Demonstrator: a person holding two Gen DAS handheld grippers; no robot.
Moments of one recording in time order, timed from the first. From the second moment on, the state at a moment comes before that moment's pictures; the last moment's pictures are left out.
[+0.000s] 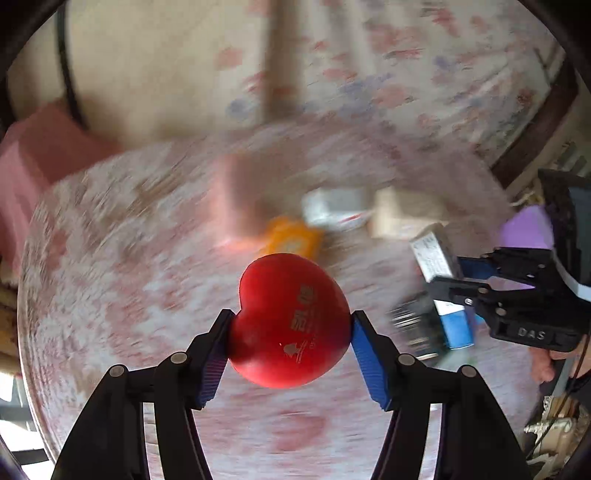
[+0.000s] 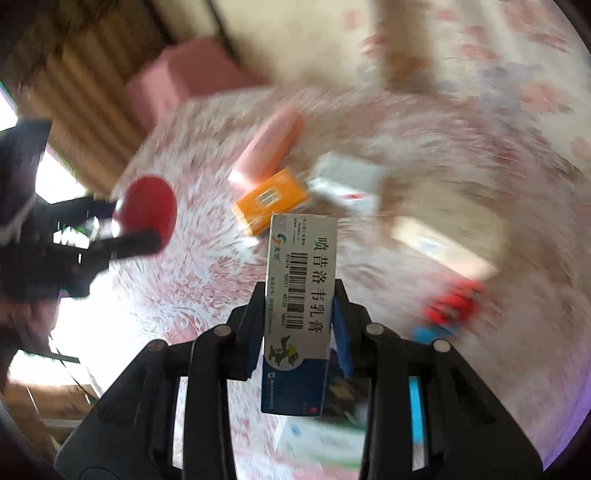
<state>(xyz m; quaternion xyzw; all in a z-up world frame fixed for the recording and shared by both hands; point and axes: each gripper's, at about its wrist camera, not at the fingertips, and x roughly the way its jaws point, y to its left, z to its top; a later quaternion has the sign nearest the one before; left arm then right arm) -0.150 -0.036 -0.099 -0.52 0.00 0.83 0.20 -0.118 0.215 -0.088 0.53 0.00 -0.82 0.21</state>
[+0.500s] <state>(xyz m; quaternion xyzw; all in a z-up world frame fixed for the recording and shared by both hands) -0.107 0.424 -0.010 -0.44 0.06 0.78 0.45 -0.012 0.614 -0.015 0.49 -0.11 -0.86 -0.07</state>
